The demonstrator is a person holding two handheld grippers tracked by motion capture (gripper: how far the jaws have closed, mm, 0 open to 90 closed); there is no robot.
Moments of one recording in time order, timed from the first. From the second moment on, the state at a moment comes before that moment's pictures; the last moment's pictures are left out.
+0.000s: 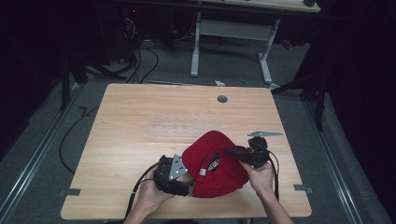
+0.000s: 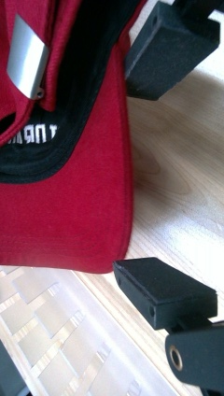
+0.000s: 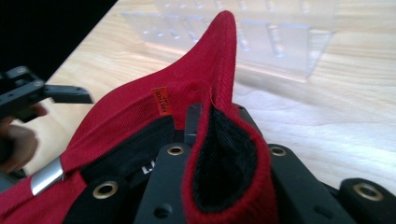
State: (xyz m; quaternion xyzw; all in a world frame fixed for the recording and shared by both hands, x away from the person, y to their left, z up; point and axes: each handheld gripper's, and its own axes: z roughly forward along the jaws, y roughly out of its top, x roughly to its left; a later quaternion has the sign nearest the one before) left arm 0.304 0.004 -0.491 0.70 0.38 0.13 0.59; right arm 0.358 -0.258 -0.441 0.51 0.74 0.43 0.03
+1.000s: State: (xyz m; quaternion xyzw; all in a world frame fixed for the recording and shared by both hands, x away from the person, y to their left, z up) left arm 0.306 0.008 -0.492 0.70 0.36 0.16 0.60; right arm 0.353 -0.242 -0.438 0.50 0.76 0.43 0.02
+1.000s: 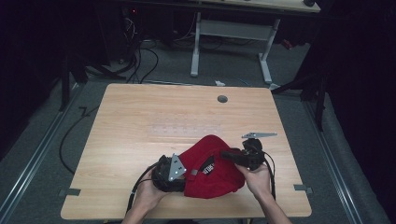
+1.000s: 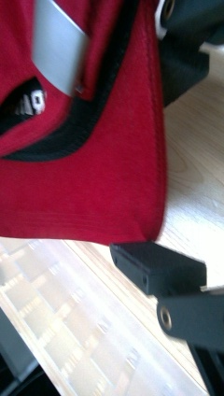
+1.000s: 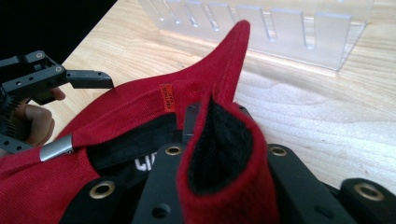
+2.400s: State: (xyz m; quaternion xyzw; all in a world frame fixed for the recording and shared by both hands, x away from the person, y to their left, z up) left arm 0.279 0.008 -0.466 0.75 0.28 0.09 0.59; right arm 0.358 -0.277 -0.435 0.52 0.67 0.53 0.01
